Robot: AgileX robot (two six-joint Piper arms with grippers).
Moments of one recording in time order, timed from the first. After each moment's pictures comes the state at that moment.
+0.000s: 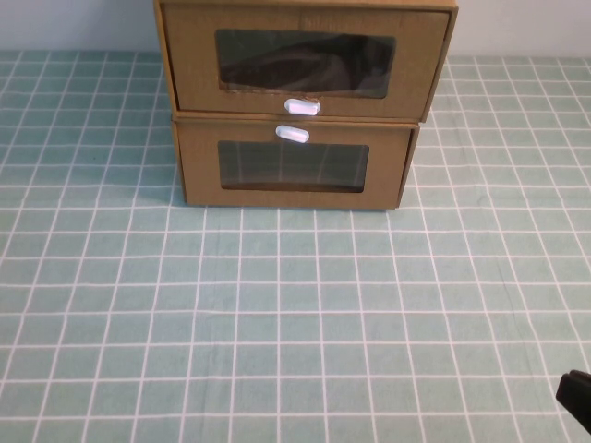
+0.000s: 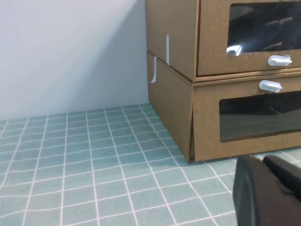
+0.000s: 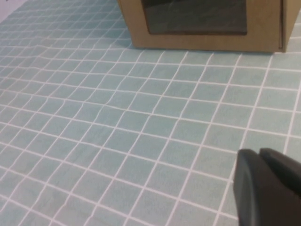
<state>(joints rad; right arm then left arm) 0.51 0.34 -0.26 0.37 0.34 -0.13 -0.23 -0.01 0.03 -0.70 0.05 0.74</state>
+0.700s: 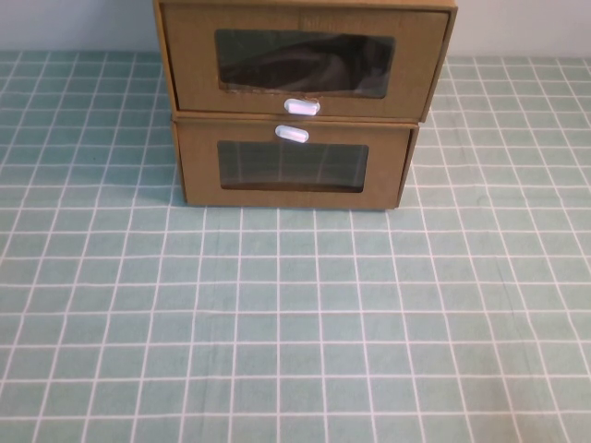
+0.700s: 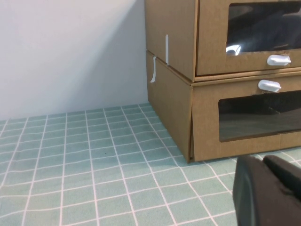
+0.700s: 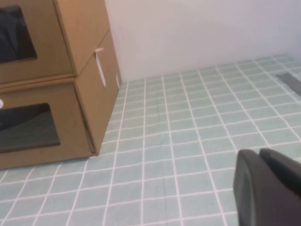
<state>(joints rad) 0.03 0.02 0.01 0.29 0.09 -0.15 -0.23 -0.01 0.03 -0.70 0.05 0.74</state>
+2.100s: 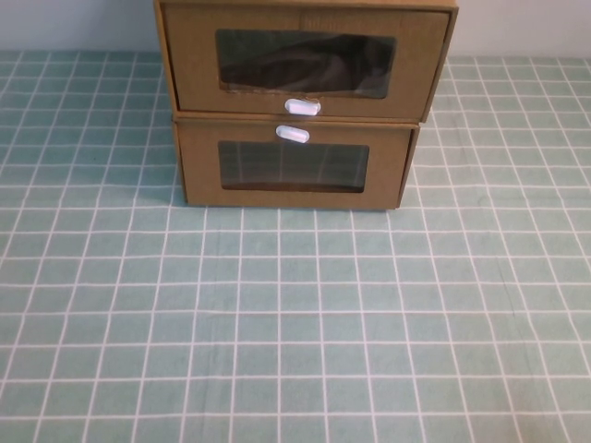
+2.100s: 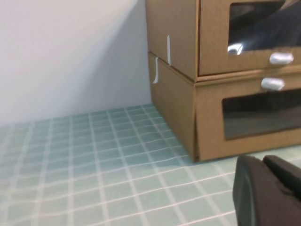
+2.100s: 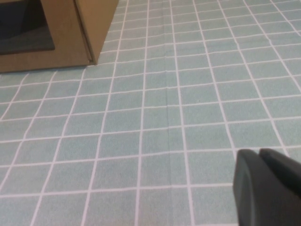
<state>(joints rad) 0.01 -0.01 0.03 0.24 0.35 -0.16 -0.23 -0.01 0.03 -0.65 0.05 0.74</state>
